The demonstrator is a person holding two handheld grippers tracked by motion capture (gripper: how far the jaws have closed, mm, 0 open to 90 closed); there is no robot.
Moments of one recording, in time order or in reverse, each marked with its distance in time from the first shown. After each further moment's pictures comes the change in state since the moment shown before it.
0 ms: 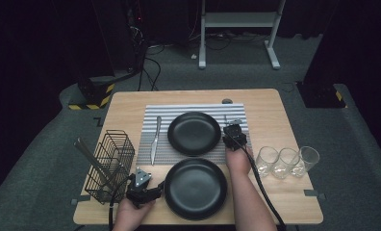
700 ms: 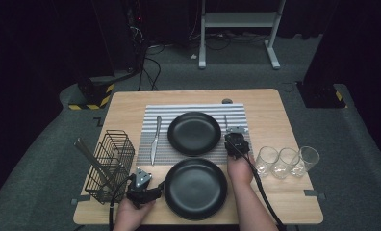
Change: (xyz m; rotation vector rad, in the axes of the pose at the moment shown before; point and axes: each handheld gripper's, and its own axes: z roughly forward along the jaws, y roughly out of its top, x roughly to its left) left arm -0.001 0.000 0.000 0.002 0.006 0.008; right arm 0.004 -0.020 -0.033 -0.056 -0.008 -0.004
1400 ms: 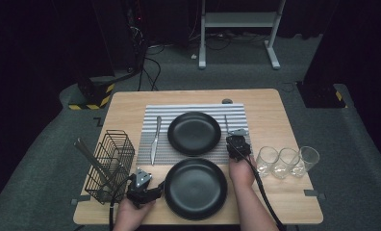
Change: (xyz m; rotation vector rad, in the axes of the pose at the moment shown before) left arm 0.000 0.000 0.000 0.001 0.001 0.002; right arm -0.003 -0.009 0.002 0.013 -0.008 0.002
